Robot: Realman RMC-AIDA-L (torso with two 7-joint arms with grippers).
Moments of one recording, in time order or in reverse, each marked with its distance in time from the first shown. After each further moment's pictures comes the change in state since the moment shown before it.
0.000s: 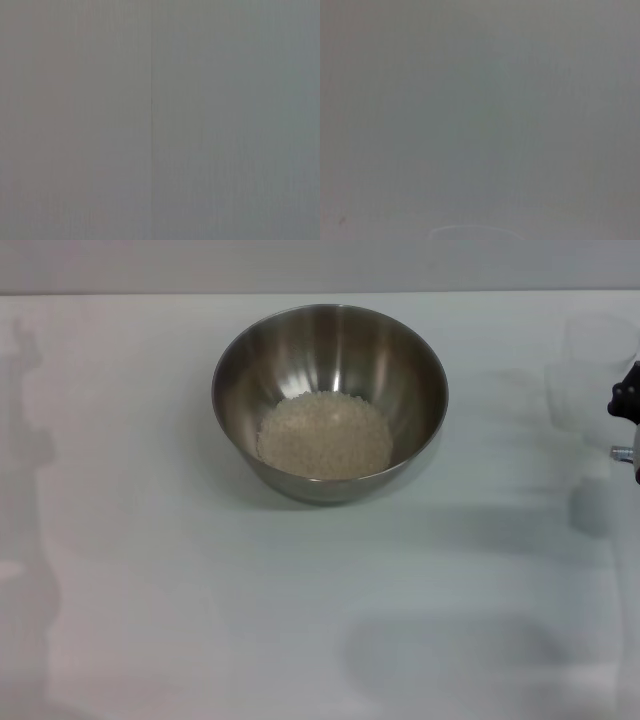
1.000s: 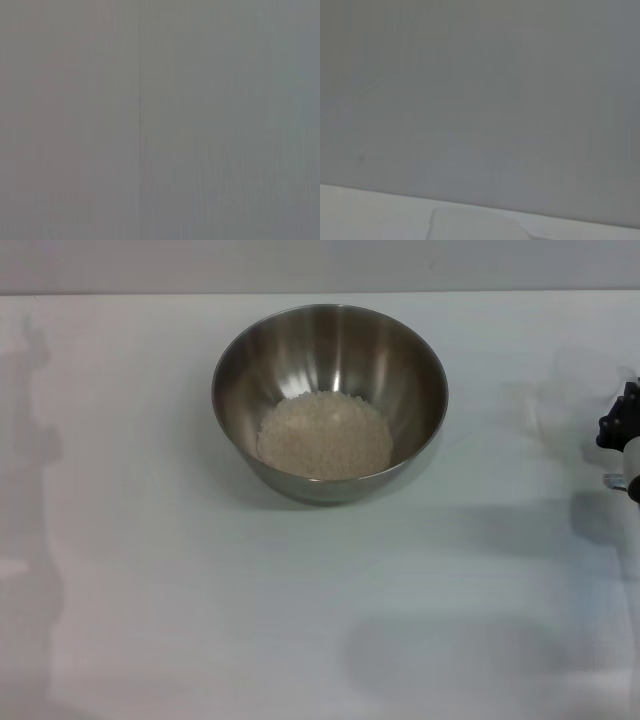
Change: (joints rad) left arm -0.008 -0.002 0.013 0.001 0.003 -0.005 0.005; right arm 0.011 -0.001 -0.015 -0.078 -0.009 0.121 0.034
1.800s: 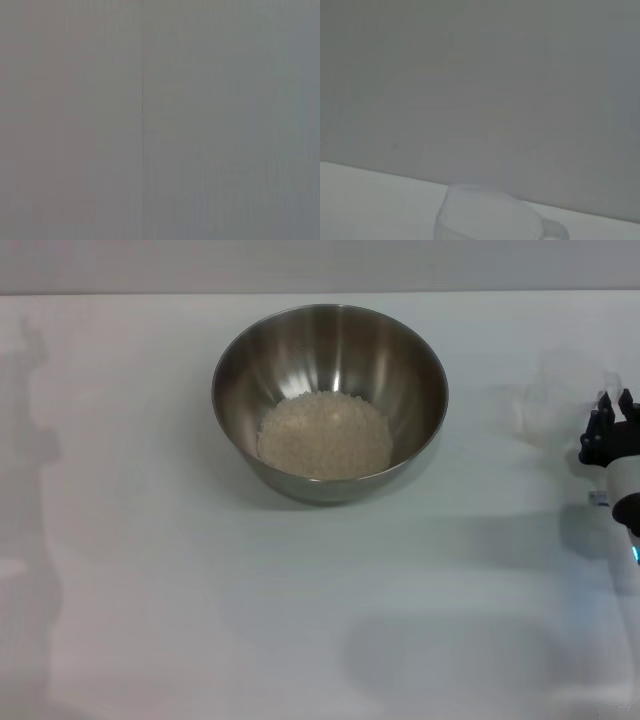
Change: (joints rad) left arm 0.007 0.002 0.000 -0.009 0.000 0.009 0.000; right arm -0.011 0.001 -0.076 0.000 0.001 -0.008 0.000
